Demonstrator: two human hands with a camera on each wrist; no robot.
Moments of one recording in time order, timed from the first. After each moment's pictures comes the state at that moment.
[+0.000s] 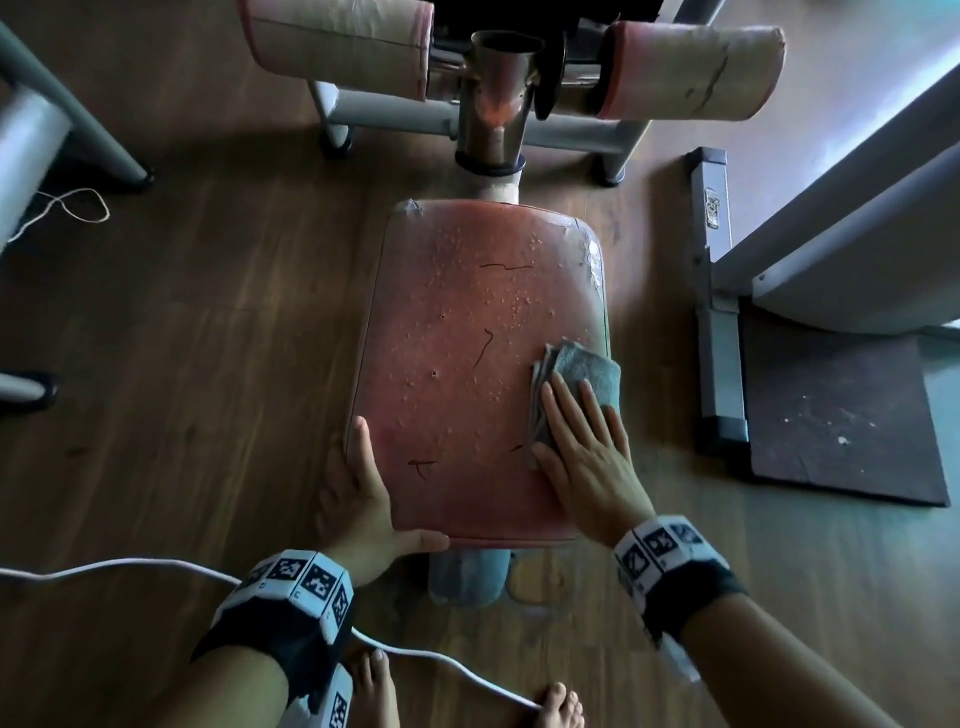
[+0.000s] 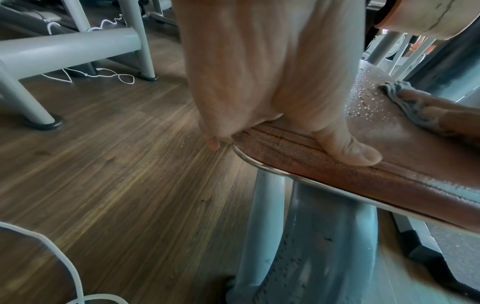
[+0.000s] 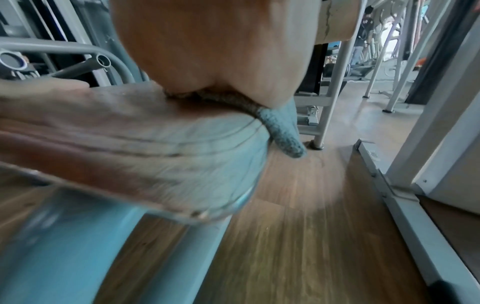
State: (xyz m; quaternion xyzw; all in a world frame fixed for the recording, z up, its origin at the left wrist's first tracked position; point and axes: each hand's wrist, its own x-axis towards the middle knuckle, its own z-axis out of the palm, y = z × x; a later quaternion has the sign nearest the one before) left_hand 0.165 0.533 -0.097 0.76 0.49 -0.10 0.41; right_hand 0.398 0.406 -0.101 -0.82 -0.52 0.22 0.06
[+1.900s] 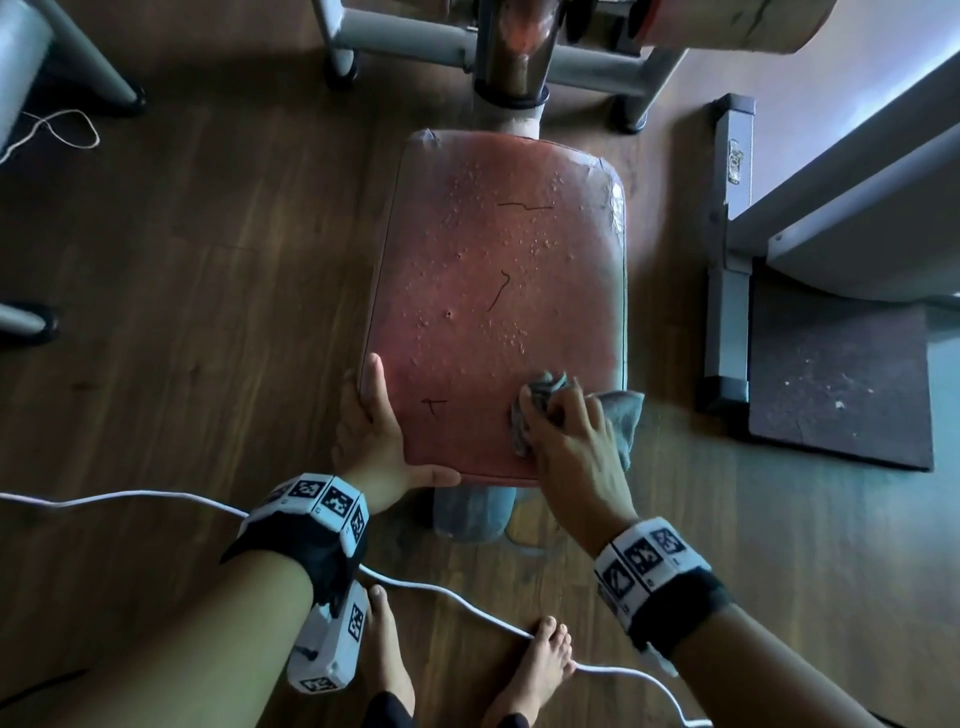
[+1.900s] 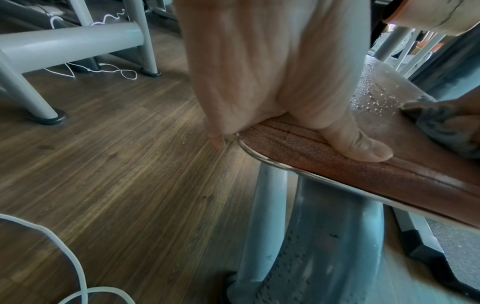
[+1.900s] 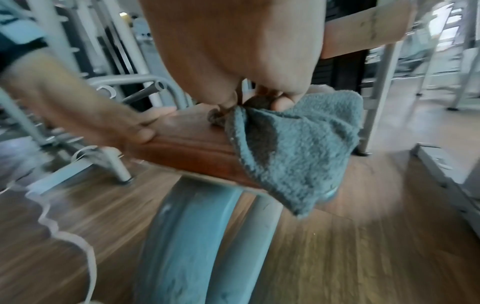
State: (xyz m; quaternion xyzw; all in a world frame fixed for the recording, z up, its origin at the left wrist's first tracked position) left_hand 0.162 0.536 -0.103 0.77 0.49 -0.10 0.41; right_hand 0.340 0.391 -0.090 -0.83 -0.54 0.11 0.10
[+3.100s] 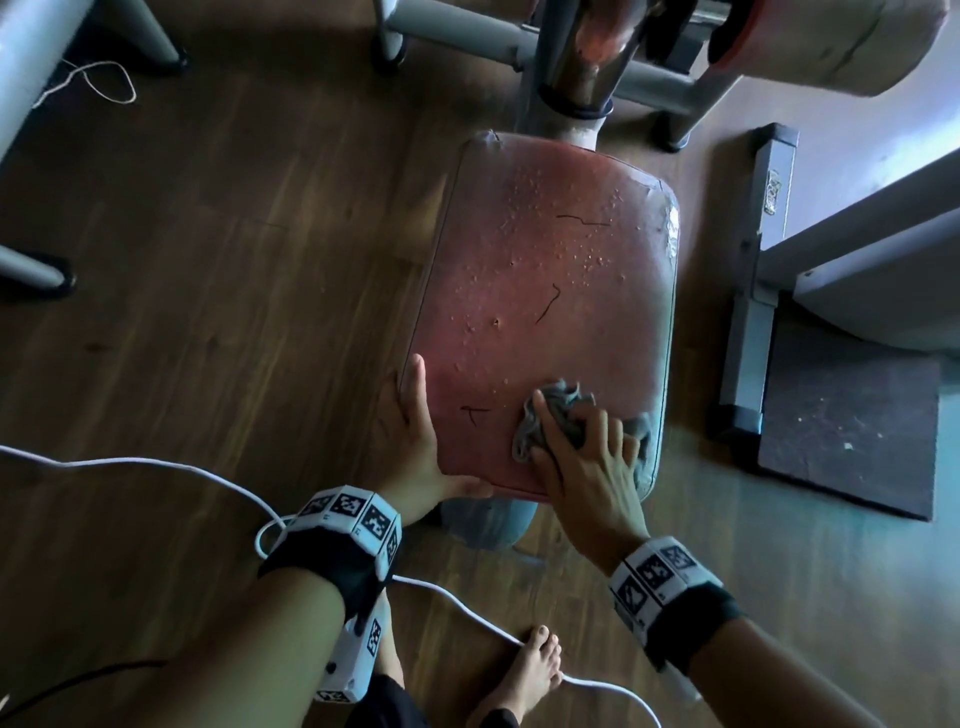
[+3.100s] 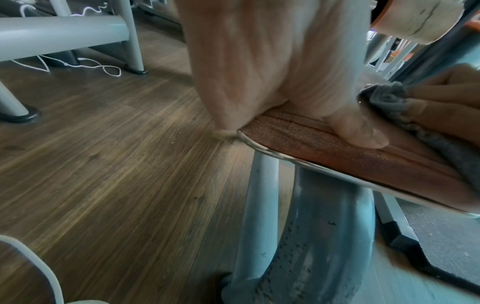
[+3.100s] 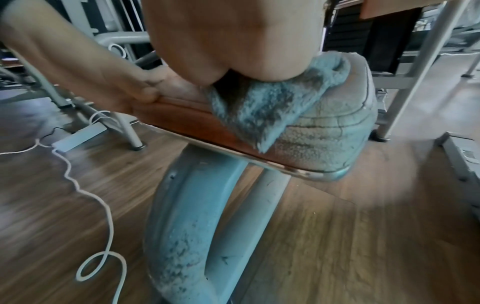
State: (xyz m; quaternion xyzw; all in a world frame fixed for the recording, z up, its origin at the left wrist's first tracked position) left_hand 0.153 0.532 -0.115 0.77 0.47 -0.02 0.43; right_hand 0.330 0.402 -0.099 -0.82 -0.56 0.11 0.05
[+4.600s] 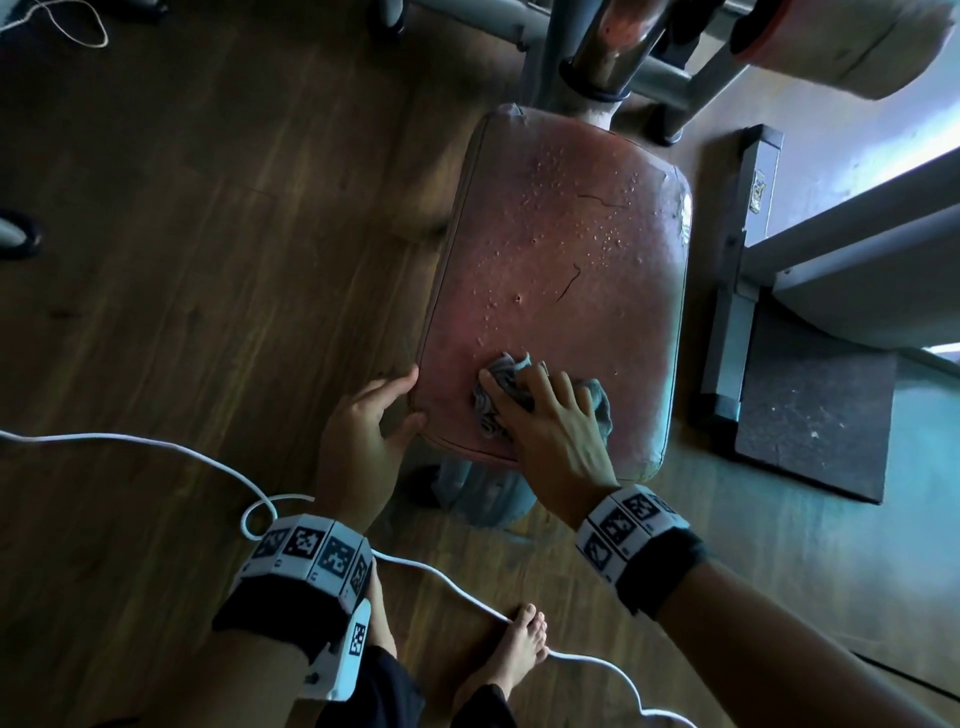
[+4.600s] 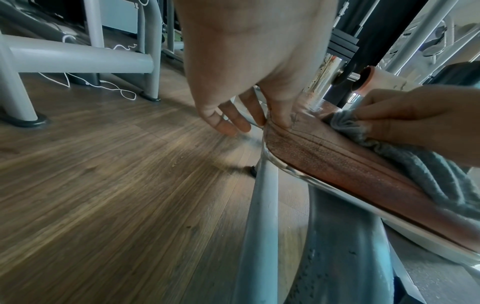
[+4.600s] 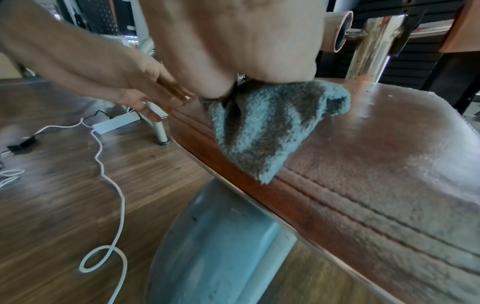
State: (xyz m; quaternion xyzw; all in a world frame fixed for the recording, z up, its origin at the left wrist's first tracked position) left_hand 0.097 0.538 -0.127 0.71 0.50 0.19 0.46; right_hand 0.290 0.448 -0.084 -0.74 -0.66 0.08 -0.03
